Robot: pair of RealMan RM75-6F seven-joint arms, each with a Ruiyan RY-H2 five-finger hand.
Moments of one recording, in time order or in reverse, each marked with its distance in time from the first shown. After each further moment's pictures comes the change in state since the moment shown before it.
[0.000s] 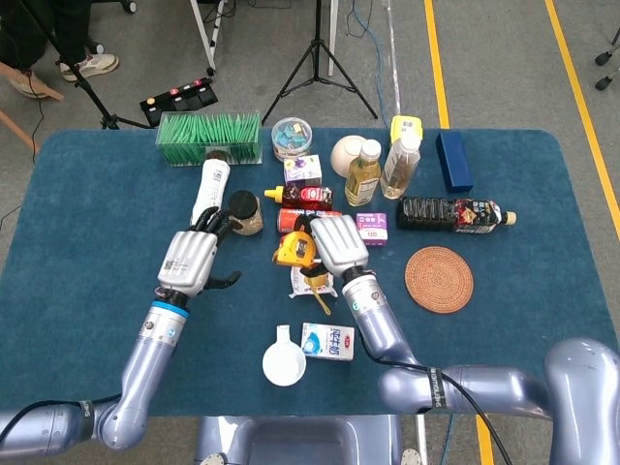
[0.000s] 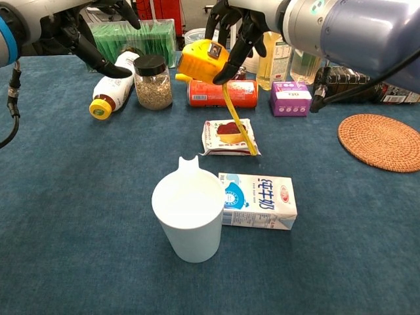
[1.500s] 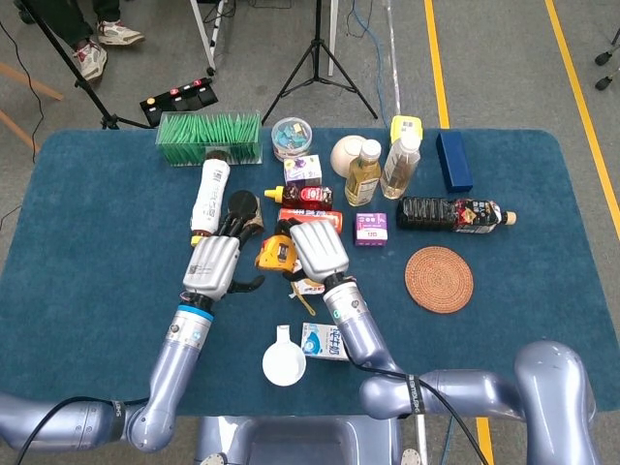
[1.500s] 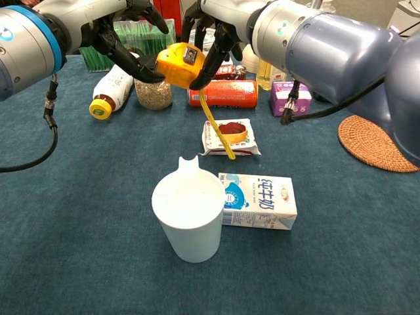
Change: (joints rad) left arm -0.076 -0.119 -0.008 0.024 -0.067 0.073 -0.011; right arm 0.011 -0.127 0.012 0.083 -0.094 0.030 -0.034
